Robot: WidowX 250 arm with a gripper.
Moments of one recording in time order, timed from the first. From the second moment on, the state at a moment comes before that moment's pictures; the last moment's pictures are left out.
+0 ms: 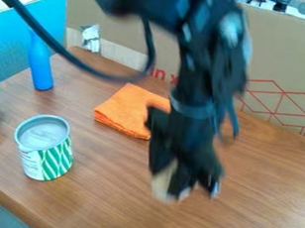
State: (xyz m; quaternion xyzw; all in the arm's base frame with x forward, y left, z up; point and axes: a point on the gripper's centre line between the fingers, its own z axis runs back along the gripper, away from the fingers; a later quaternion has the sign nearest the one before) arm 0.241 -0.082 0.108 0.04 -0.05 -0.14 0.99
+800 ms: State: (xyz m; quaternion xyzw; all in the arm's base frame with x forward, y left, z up) arm 0.354 -0.083 0.061 0.08 0.02 -0.11 0.99
